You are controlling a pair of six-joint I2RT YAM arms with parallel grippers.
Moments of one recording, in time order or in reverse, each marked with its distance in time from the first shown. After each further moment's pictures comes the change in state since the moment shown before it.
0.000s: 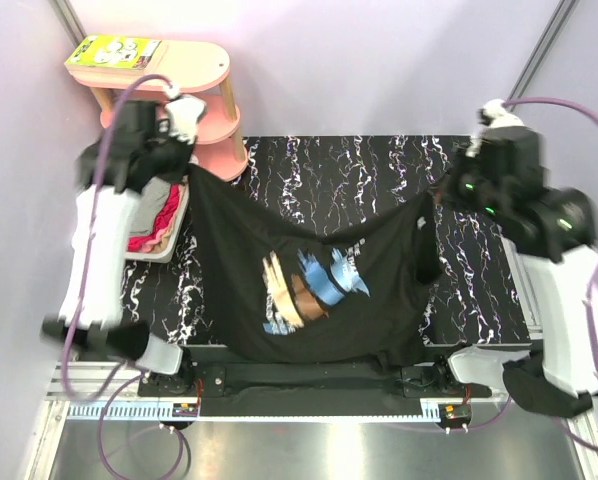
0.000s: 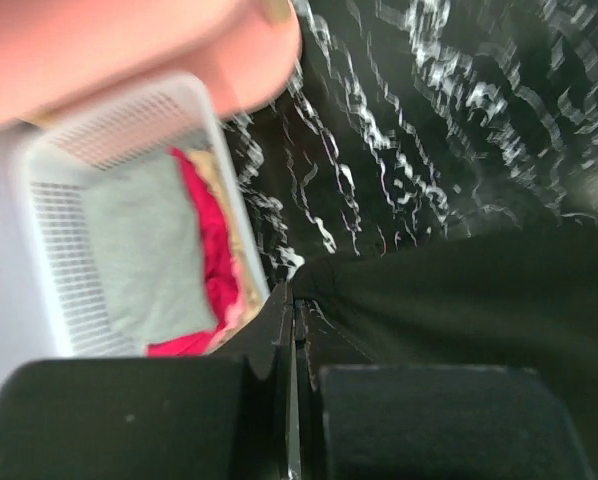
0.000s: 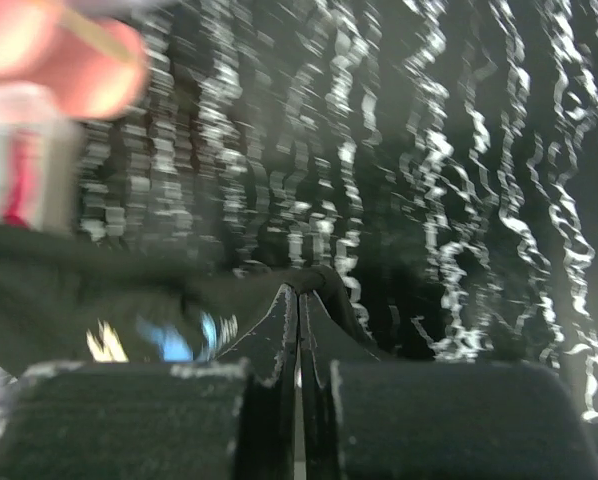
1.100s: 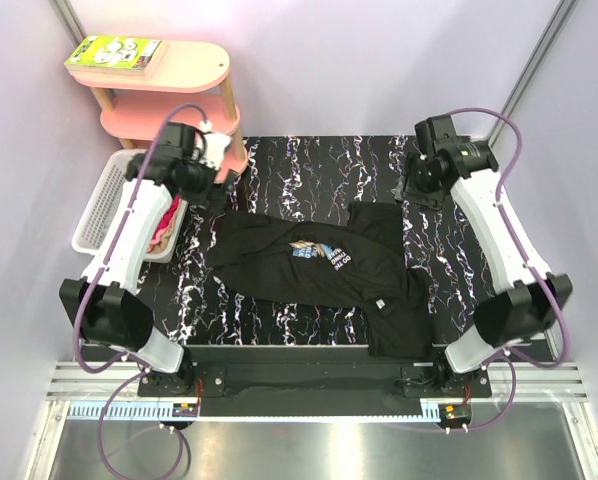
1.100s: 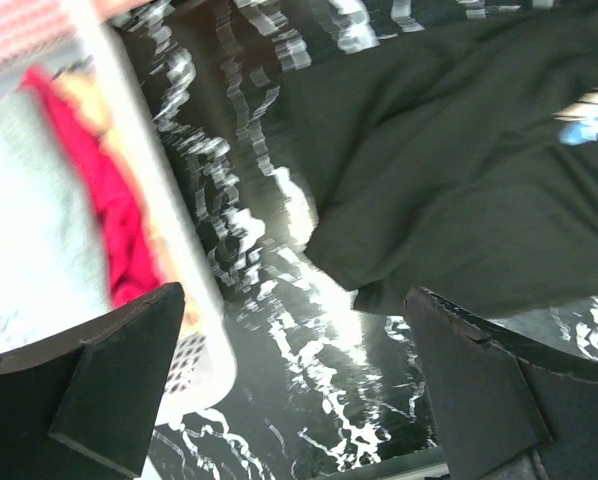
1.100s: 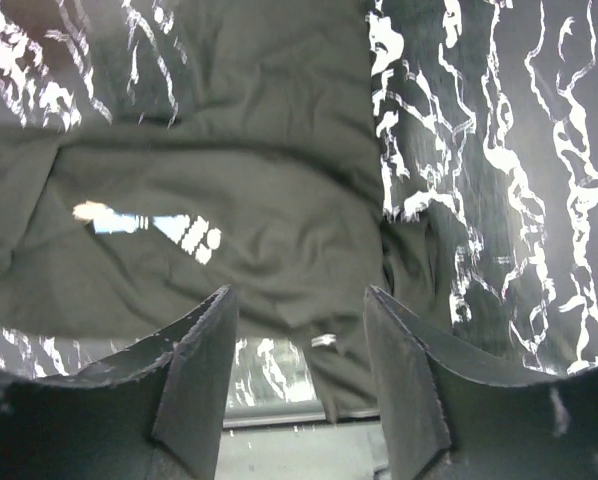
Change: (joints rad) left arm -0.016 0.154 -0.333 0.174 -0.017 -0.023; right arm -0.122 0.353 -0.268 0.103 -0.046 -0.010
